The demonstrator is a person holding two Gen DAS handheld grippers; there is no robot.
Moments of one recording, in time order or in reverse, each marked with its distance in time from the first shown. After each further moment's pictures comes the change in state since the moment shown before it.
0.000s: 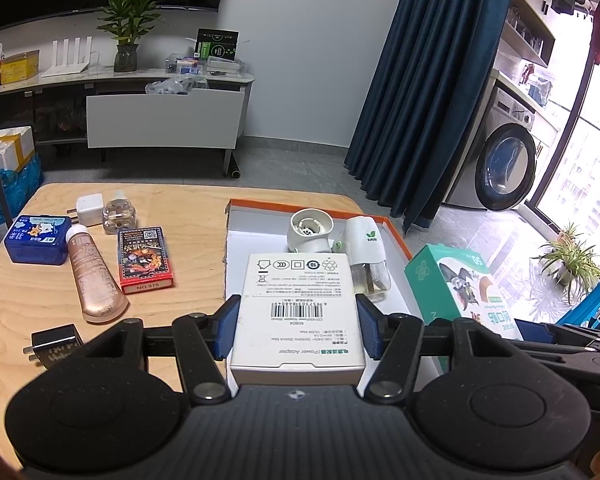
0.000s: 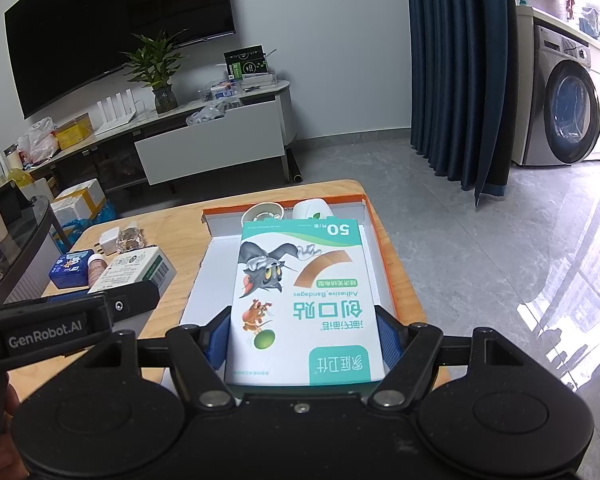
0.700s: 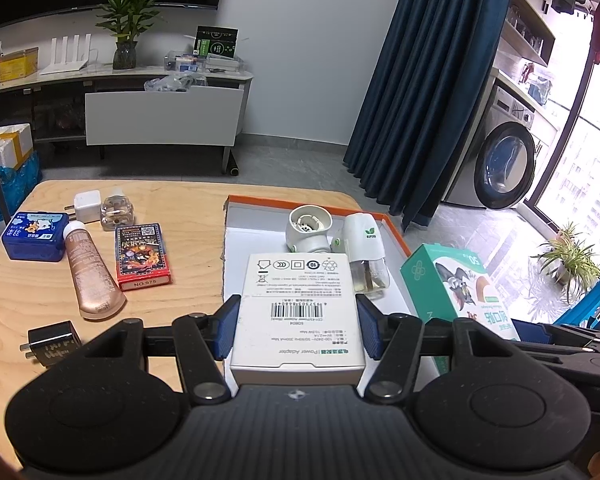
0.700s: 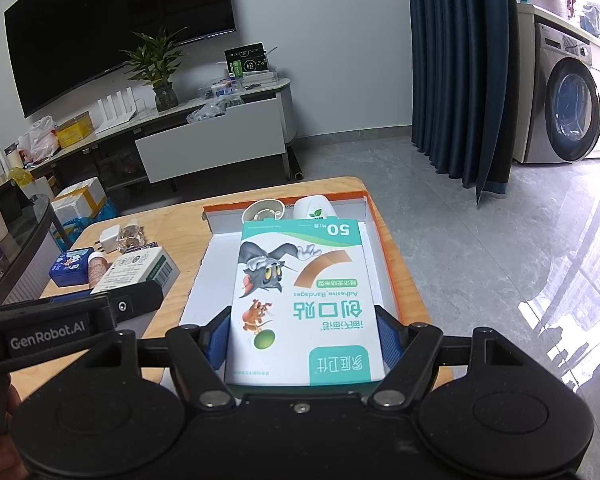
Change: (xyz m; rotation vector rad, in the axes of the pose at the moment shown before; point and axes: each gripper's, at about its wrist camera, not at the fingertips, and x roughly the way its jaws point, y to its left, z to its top) left arm 0.002 0.002 -0.001 -0.003 0.006 -0.005; right arm 0.002 -0.001 -0.002 0.001 0.007 0.004
